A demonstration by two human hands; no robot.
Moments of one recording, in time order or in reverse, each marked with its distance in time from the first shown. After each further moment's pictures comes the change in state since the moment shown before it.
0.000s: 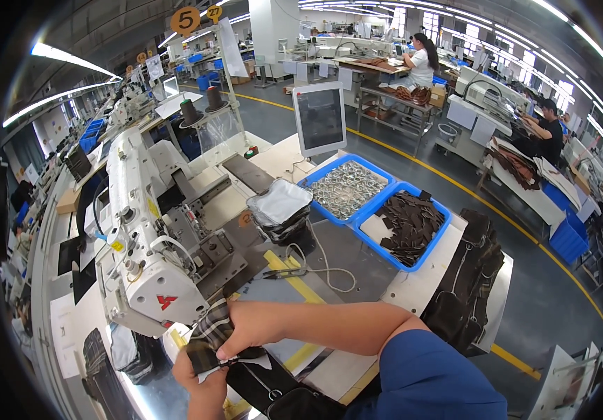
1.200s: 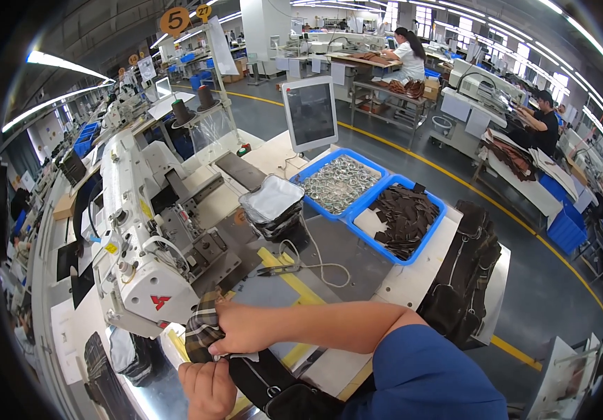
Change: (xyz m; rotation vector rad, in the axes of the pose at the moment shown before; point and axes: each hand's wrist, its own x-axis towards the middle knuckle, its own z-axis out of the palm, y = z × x) left_hand 0.012 0.042 -0.008 0.515 -0.091 0.770; right_hand 0.000 0.000 0.013 -0.586 0.145 -0.173
